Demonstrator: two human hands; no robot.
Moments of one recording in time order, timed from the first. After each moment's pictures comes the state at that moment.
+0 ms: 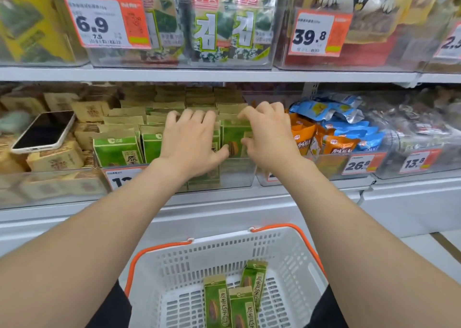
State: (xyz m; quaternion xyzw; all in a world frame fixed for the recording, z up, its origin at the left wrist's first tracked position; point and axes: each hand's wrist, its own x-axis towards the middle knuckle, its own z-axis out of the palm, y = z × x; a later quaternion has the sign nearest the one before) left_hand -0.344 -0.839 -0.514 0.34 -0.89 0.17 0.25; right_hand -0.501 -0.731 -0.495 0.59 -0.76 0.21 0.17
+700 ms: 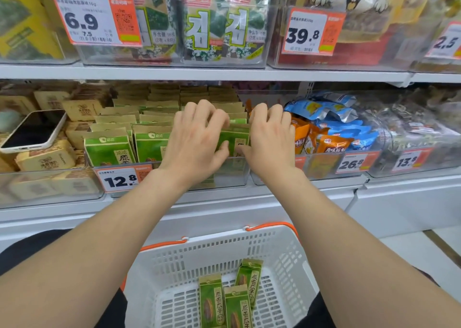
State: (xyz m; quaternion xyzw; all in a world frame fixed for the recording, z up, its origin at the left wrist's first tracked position) left_hand -0.348 -0.812 -0.514 0.21 -0.88 0.14 0.39; right_hand -0.494 -0.727 -0.513 0.46 -0.82 0.21 0.27
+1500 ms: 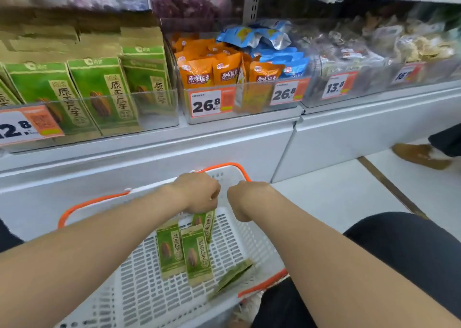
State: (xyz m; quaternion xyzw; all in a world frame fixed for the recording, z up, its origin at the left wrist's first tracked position) left_hand -0.418 -0.691 -0.679 0.12 -0.98 -0.05 -0.18; right_hand -0.498 -0.566 -0.622 0.47 -0.80 -0.25 -0.27
